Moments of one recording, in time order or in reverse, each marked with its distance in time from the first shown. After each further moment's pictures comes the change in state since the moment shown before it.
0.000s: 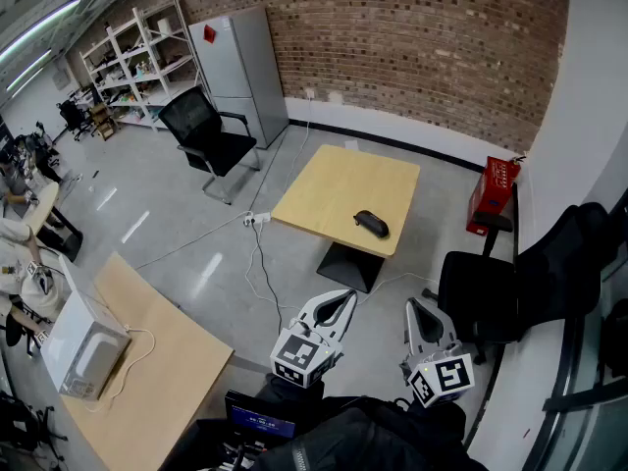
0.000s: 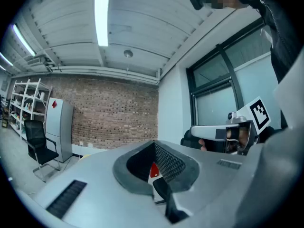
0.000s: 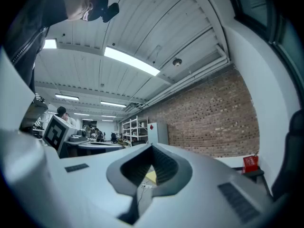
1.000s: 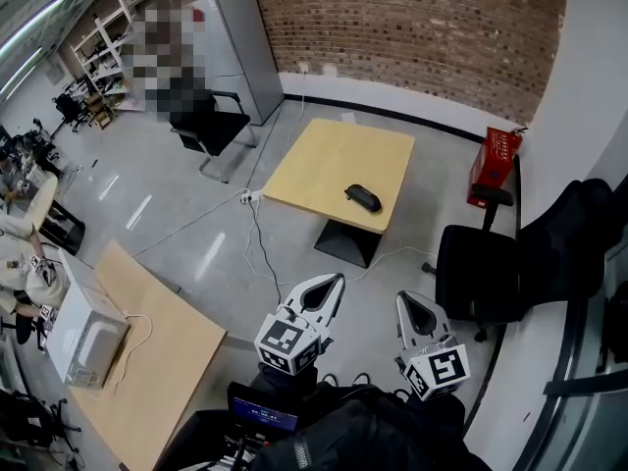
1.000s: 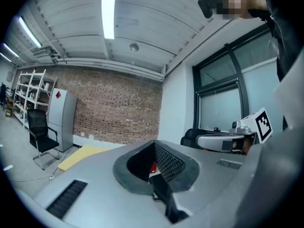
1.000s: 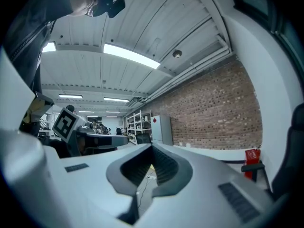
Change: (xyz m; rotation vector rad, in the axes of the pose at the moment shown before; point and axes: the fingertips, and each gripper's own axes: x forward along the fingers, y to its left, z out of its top) left arm 0.026 -0.014 -0.016 -0.080 0.035 0.030; right arm -0.021 -0.031 -0.030 0.016 0.084 0.058
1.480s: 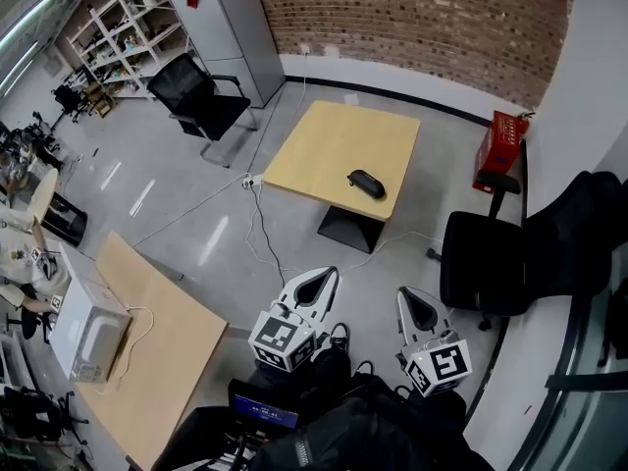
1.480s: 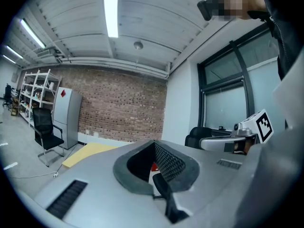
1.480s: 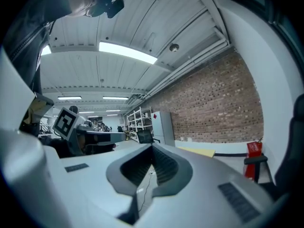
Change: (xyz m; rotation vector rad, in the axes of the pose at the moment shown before) left arm 0.005 0.025 -0.010 -0.021 0.023 0.050; right arm 0.017 -0.010 -0.020 0.045 0.050 0.013
